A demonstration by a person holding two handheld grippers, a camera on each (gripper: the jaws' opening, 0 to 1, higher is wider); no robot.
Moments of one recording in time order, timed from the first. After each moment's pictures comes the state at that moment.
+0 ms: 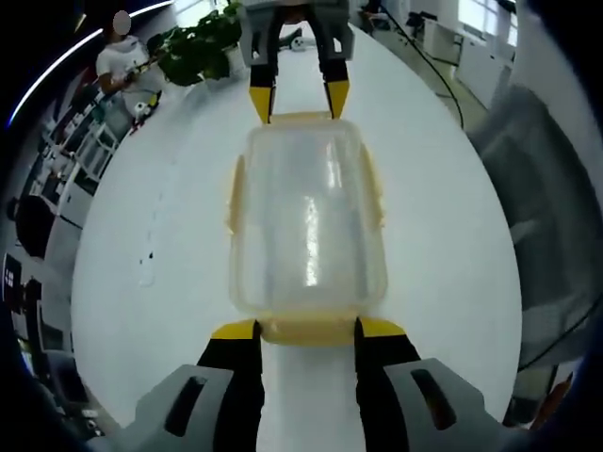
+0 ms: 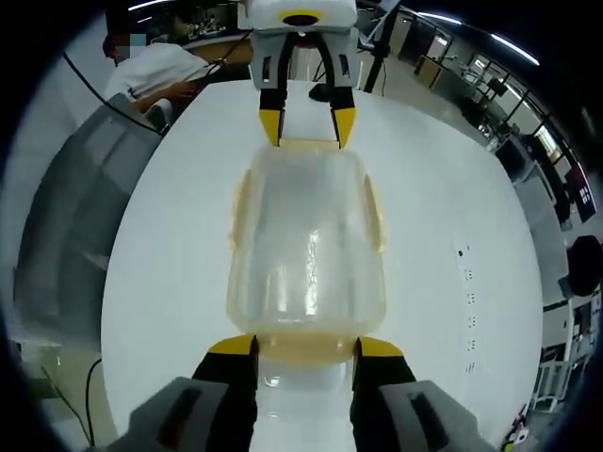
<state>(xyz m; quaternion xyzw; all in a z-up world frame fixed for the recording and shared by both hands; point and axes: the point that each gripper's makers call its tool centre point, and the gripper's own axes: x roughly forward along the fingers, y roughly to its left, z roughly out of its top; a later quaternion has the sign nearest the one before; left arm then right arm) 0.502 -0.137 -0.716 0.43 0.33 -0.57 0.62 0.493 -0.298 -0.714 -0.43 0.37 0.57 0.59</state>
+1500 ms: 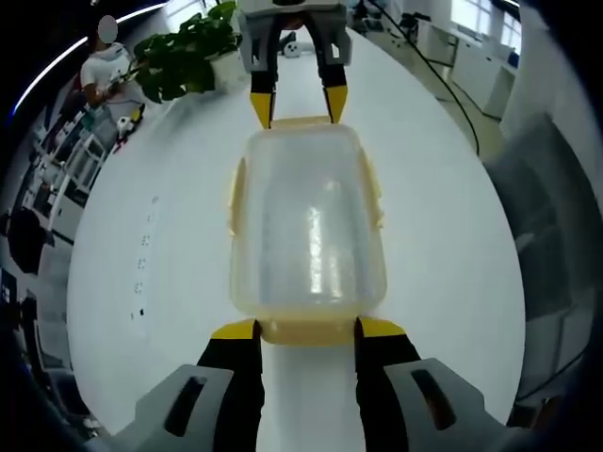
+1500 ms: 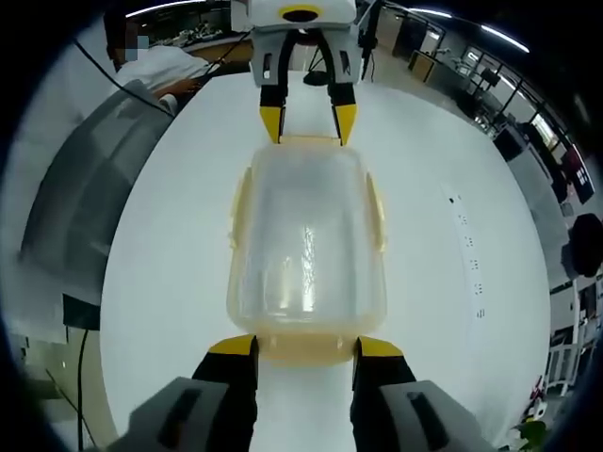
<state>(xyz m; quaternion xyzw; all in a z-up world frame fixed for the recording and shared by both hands) 0.507 -0.218 -0.722 0.43 0.33 -0.59 0.60 0.494 -0.380 -0.726 -0.42 0.38 0.57 0.60</state>
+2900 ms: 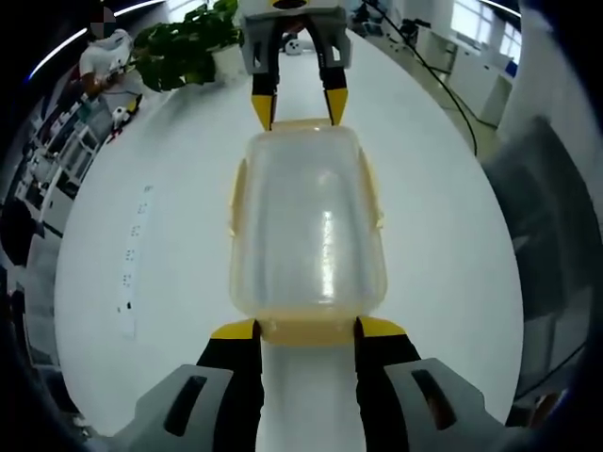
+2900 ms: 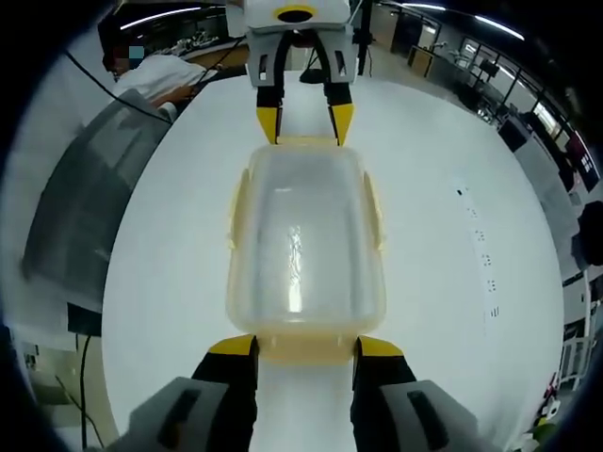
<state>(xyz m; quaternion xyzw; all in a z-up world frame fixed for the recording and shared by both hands) 0.513 -0.213 -0.736 0.41 0.35 -0.60 0.60 0.500 -0.374 -0.740 -0.39 0.40 0.58 0.59</state>
